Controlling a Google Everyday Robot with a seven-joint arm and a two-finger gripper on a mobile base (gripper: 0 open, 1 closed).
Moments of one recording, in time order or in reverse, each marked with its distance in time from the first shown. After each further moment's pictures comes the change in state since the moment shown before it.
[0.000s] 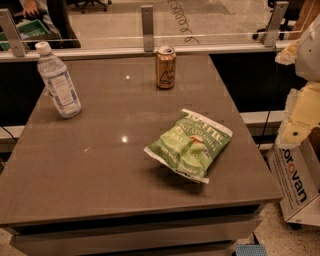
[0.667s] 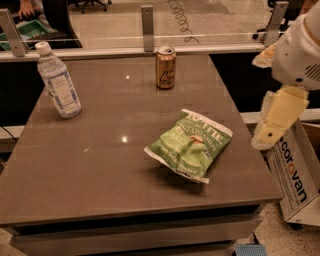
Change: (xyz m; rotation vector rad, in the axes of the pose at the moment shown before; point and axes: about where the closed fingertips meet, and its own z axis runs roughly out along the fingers) arm -0.034 0.006 0.016 -0.025 -0.091 -0.028
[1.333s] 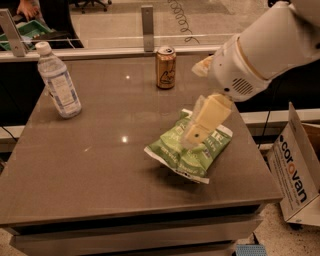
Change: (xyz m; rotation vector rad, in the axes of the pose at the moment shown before) arm -0.109 0.016 0.052 -0.080 -0.335 -0.008
